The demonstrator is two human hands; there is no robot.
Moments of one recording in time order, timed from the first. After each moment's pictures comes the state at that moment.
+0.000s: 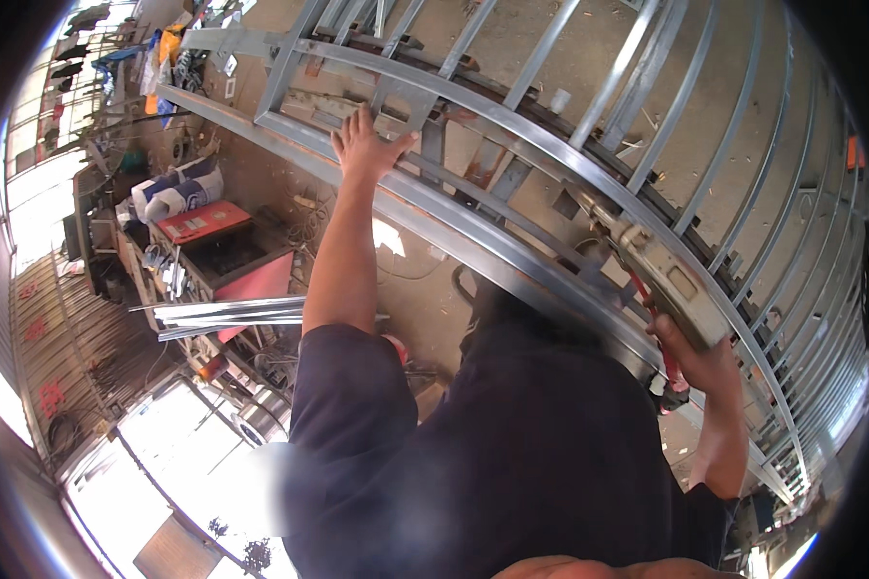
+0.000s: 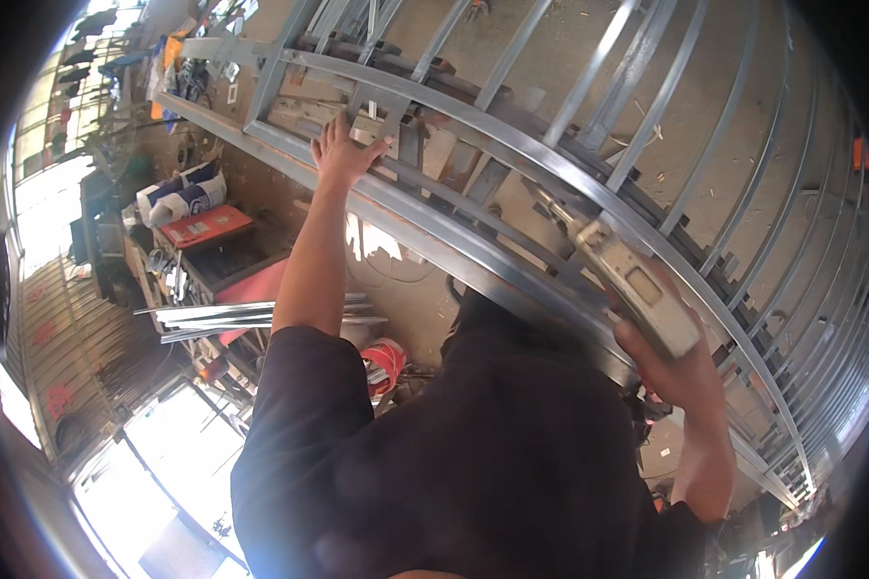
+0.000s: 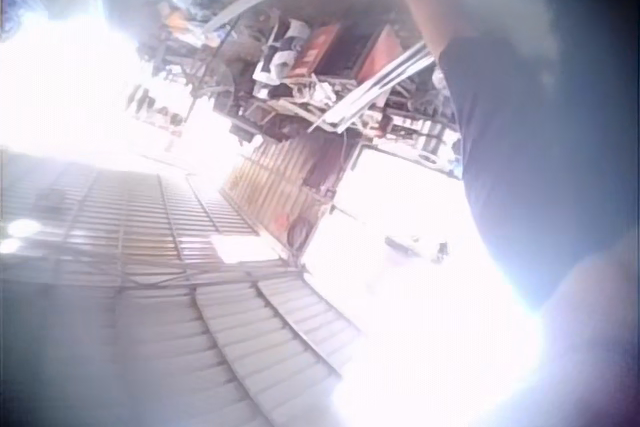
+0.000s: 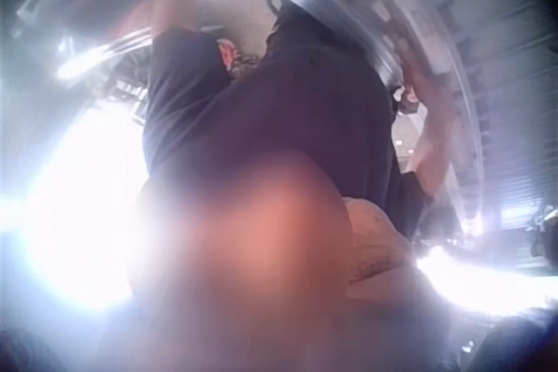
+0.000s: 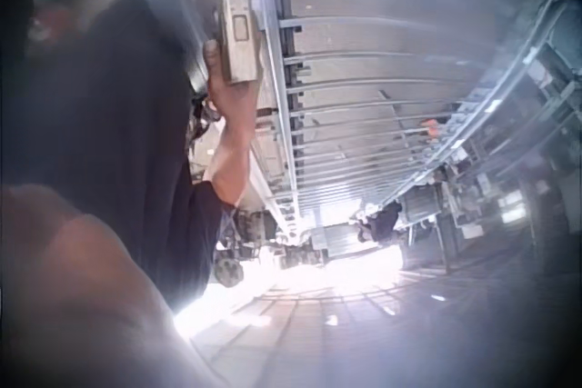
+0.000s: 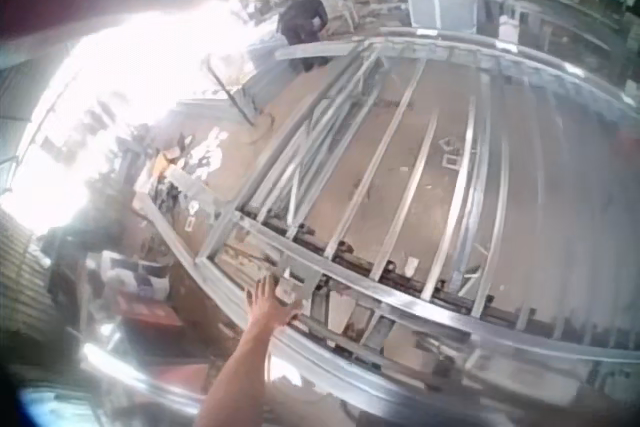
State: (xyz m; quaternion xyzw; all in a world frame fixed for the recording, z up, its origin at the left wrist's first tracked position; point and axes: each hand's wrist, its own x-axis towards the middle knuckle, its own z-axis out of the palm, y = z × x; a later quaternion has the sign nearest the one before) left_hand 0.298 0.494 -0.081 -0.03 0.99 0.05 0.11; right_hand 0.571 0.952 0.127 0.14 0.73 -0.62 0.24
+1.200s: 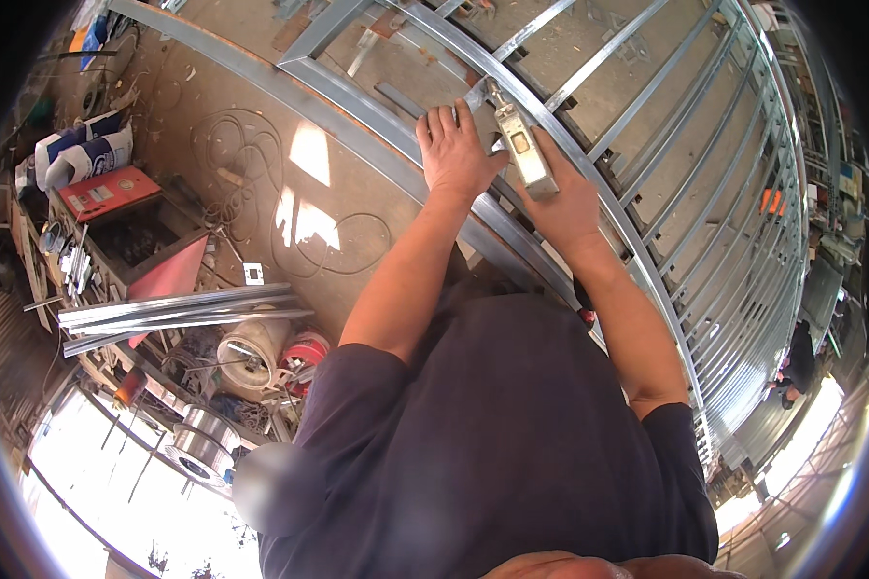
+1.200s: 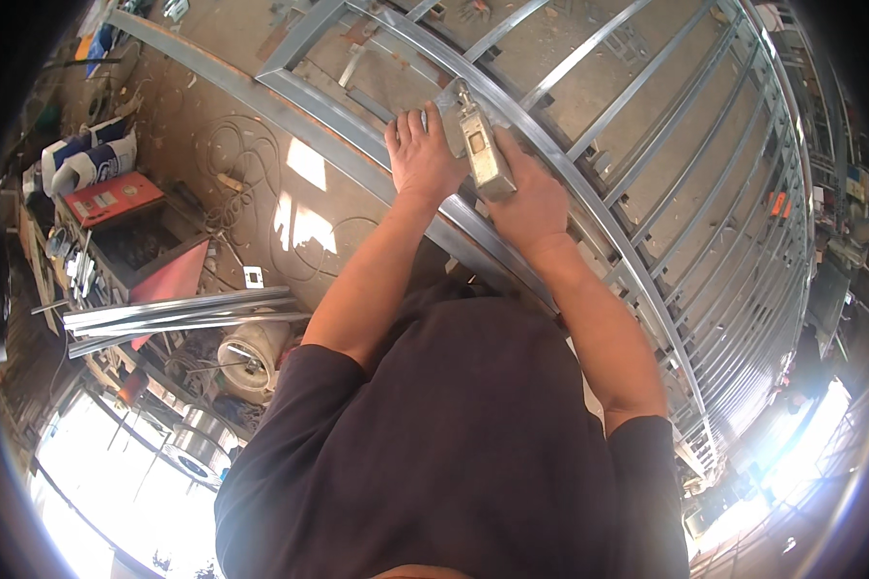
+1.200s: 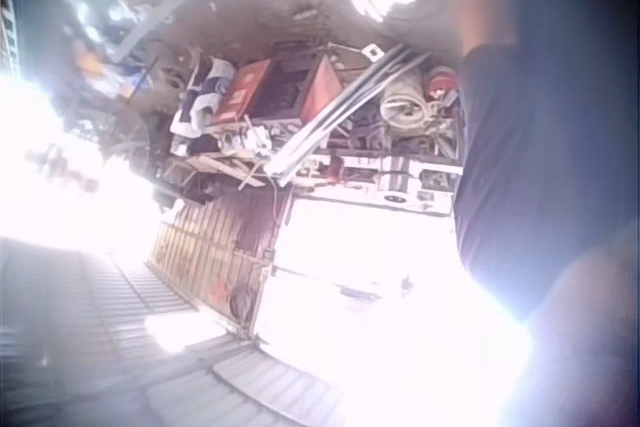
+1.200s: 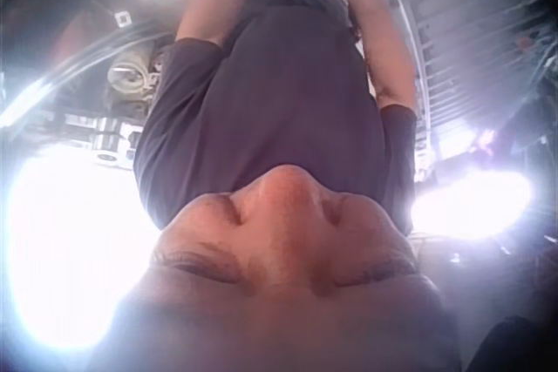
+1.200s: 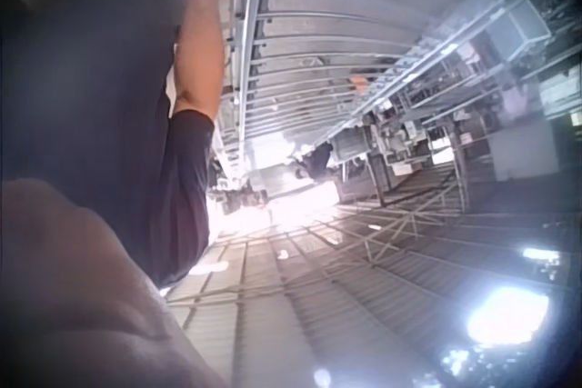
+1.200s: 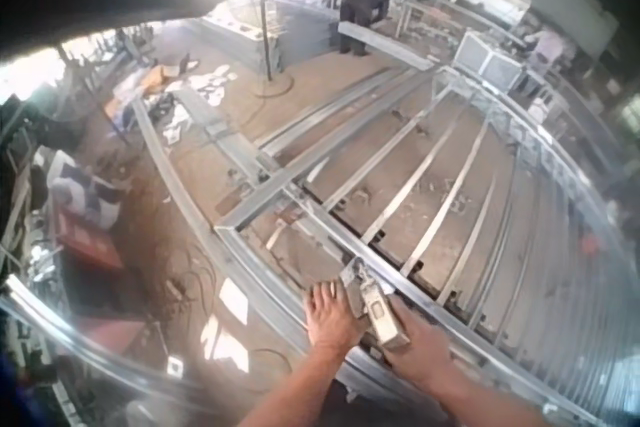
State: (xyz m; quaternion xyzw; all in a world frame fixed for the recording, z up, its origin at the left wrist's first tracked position) left_hand 0.297 0.482 -0.065 -0.01 0.97 0.23 0.09; right_hand 0.343 0.633 0.020 -0.03 0.96 -0.26 0.03
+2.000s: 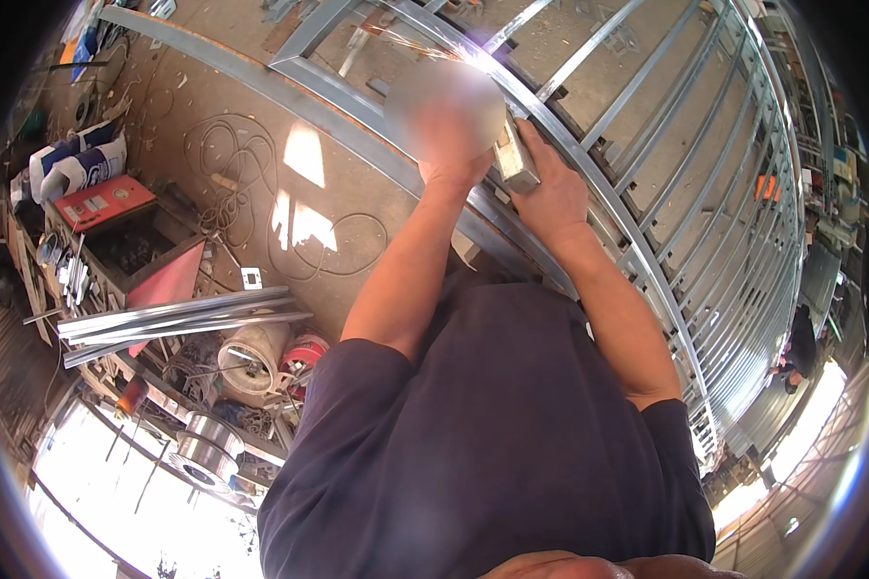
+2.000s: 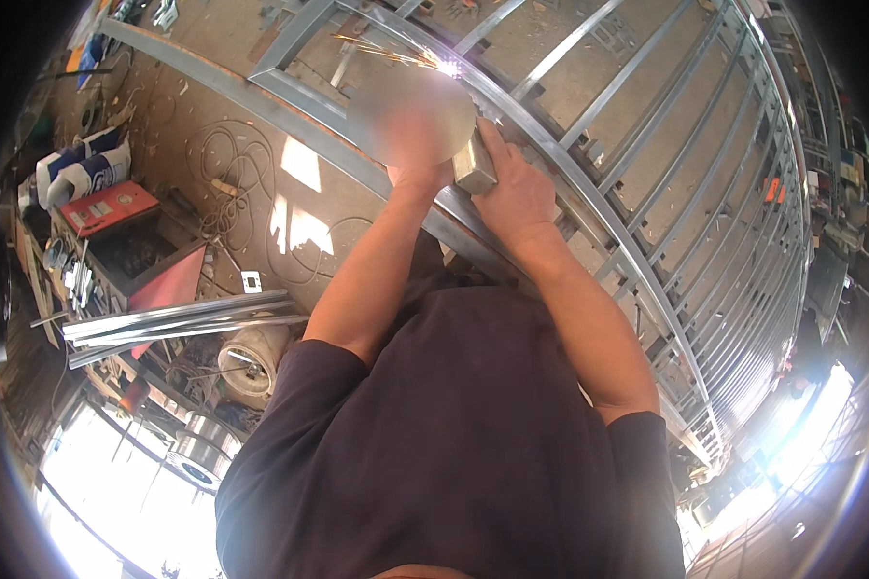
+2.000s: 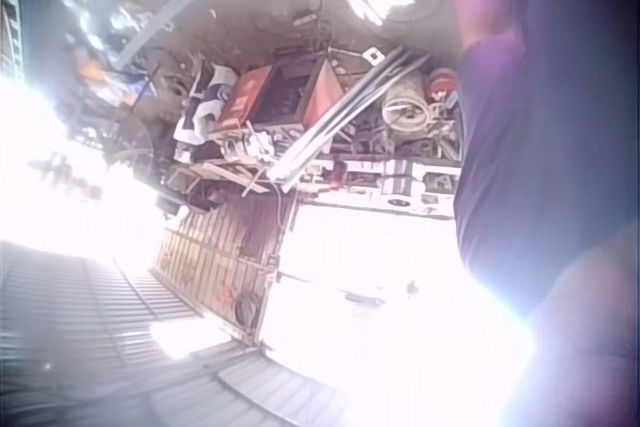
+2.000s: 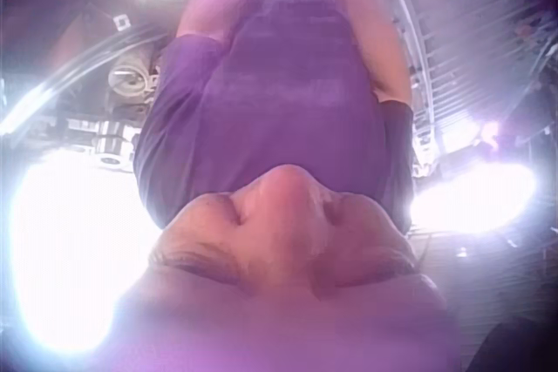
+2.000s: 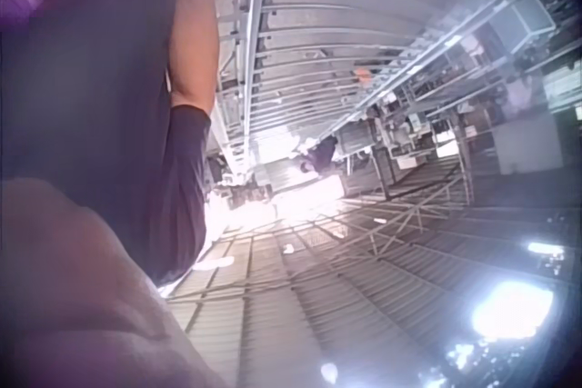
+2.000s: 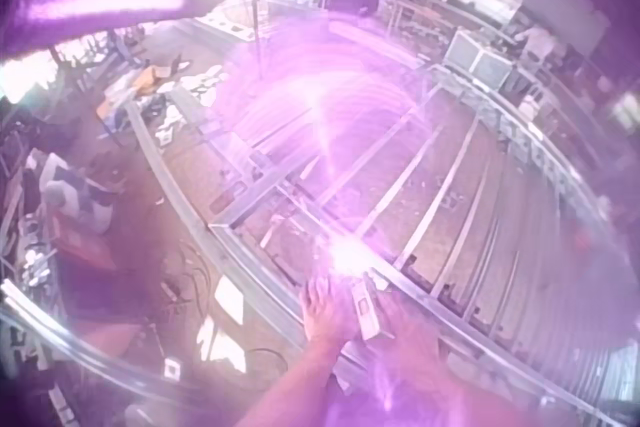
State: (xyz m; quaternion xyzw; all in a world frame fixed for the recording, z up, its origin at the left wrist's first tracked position) left_hand 0.297 0.482 -0.084 0.01 0.98 0.21 0.05; right_hand 0.351 0.617 0.019 0.00 0.98 -0.19 0.07
